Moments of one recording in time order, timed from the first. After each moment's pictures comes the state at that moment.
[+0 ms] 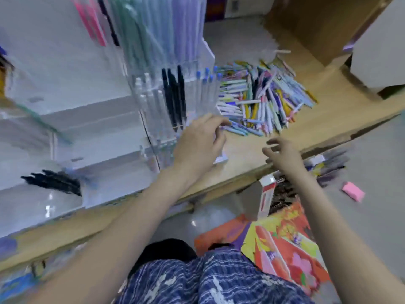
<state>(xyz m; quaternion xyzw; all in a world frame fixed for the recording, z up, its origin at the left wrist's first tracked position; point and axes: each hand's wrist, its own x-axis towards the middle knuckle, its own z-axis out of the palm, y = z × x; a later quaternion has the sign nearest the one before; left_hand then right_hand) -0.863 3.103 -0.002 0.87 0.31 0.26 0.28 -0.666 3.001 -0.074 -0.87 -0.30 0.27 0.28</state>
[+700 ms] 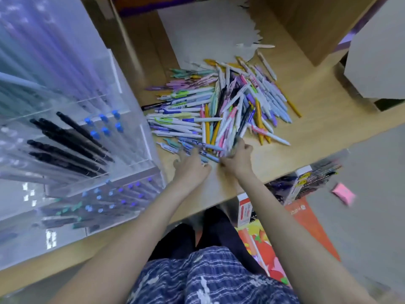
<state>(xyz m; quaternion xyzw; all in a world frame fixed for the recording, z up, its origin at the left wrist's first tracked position) -0.684 3.136 -0.095 0.75 0.54 -0.11 0.36 -0.563 3.085 -0.138 -0.85 -0.26 0.35 0.31</state>
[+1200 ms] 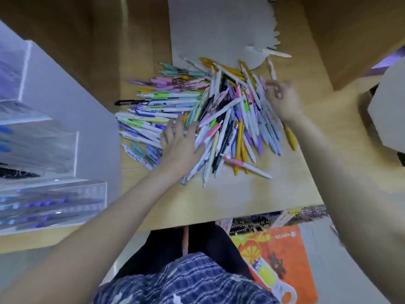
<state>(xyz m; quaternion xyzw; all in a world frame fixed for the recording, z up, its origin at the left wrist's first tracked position) -0.578 3.171 -0.115 0.79 0.56 -0.02 0.24 -0.310 3.199 -0.123 -0.81 -0.49 0.23 0.24</state>
